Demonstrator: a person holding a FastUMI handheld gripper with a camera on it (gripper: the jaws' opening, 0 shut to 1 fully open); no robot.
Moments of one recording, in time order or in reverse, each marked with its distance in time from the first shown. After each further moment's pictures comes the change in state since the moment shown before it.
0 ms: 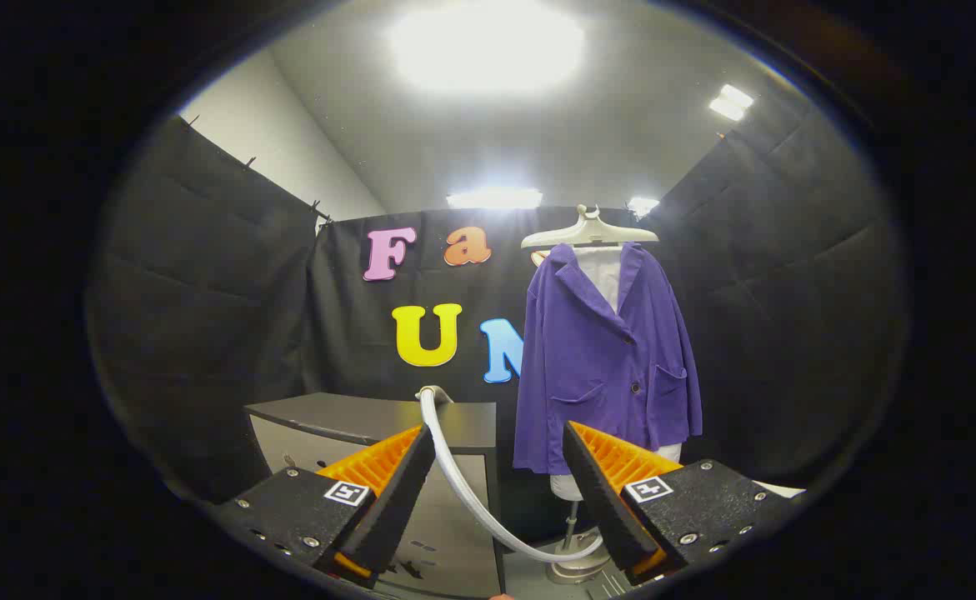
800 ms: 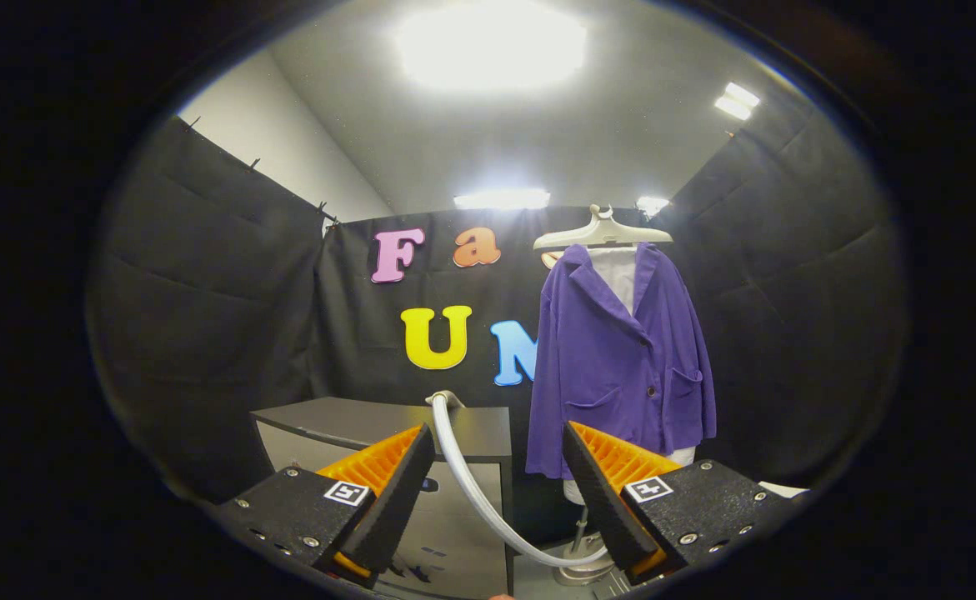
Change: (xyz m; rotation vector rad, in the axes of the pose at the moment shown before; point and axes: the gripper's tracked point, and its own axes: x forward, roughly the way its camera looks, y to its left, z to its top) arm 0.017 0.016 0.010 0.017 0.002 0.030
